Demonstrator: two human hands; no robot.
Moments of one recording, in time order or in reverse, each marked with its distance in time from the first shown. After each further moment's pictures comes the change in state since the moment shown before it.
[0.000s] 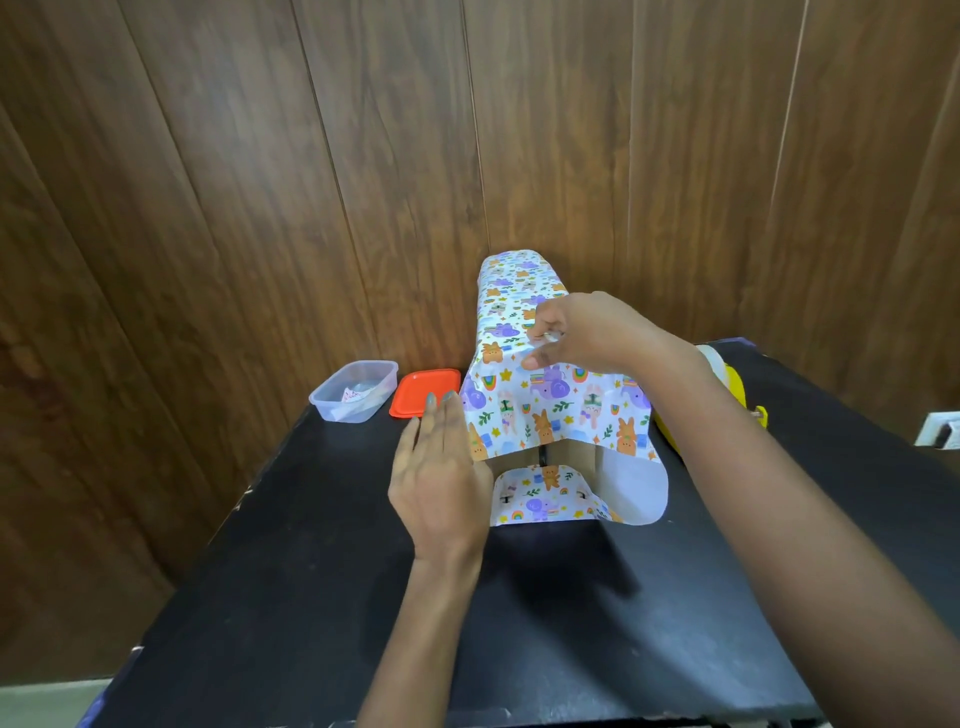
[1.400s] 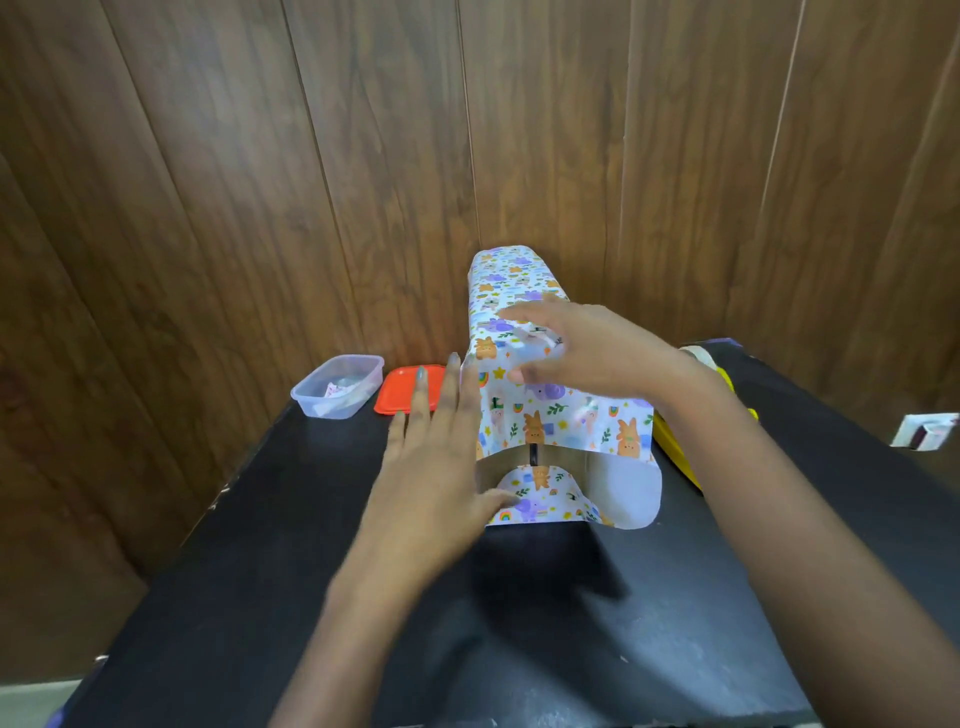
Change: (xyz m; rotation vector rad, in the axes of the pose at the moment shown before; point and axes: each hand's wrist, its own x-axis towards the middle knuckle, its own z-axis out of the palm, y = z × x) left_hand 0.018 0.003 -0.051 -0.053 -0.622 0.136; right_hand -0.031 -0.011 -0.002 0.127 0.004 -0.099
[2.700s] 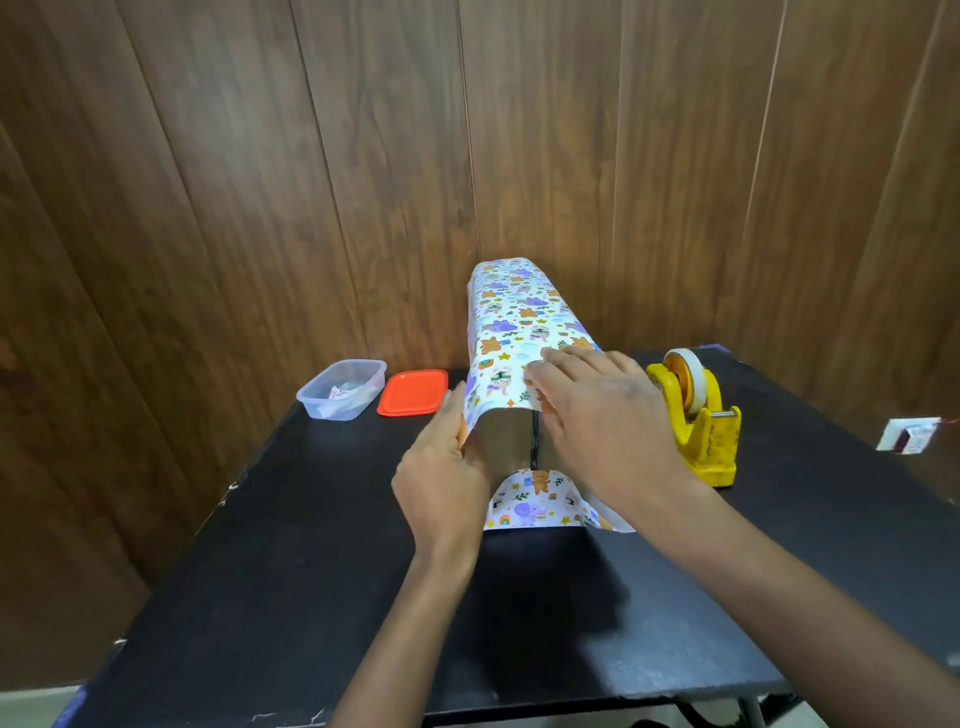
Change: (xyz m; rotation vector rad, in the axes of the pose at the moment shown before) left_hand -0.002 0.013 0.039 -0.503 0.612 -0.259; right_hand -0.054 -0.013 0.057 -0.524 0.747 -0.202
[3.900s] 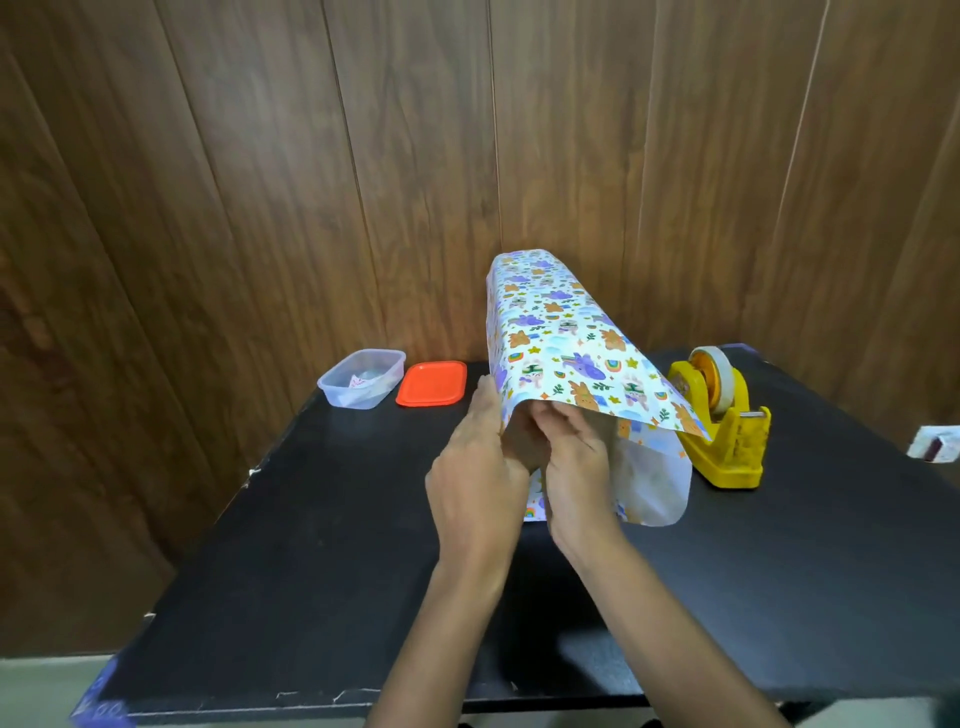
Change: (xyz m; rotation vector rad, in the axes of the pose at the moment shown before) left_hand -0.008 0.014 -0.011 0.192 -0.205 -0.038; right_hand -0.014 -0.063 0.030 1.636 0.011 1.215
